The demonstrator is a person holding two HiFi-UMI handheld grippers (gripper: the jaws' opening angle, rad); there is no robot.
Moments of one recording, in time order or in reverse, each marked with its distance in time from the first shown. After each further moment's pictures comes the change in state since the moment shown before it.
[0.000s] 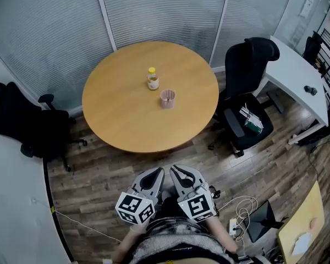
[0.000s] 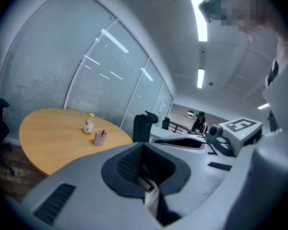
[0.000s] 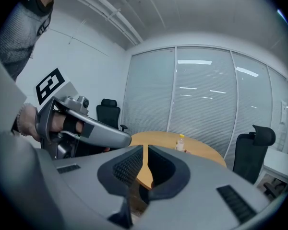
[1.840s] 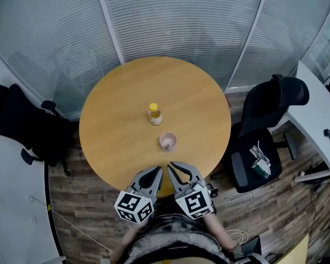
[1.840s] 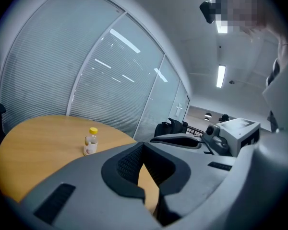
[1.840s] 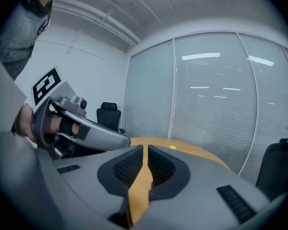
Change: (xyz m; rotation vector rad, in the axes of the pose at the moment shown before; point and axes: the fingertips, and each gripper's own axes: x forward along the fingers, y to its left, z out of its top) left arm 0.232 0.128 0.110 -0.032 -0.038 0.163; right arm 0.193 -0.223 0.034 -0.015 -0.050 0.172
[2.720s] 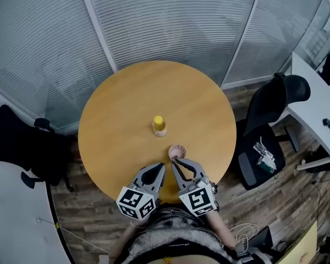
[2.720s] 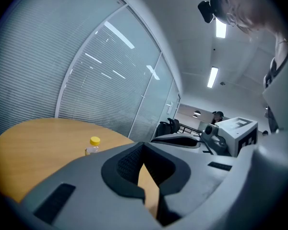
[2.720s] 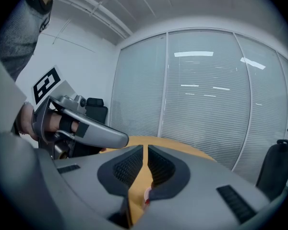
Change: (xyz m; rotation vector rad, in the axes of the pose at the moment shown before) left arm 0.039 0.088 0.041 0.032 0.044 -0.137; right arm 0.093 -0.031 0.017 0.013 0.051 -0.130
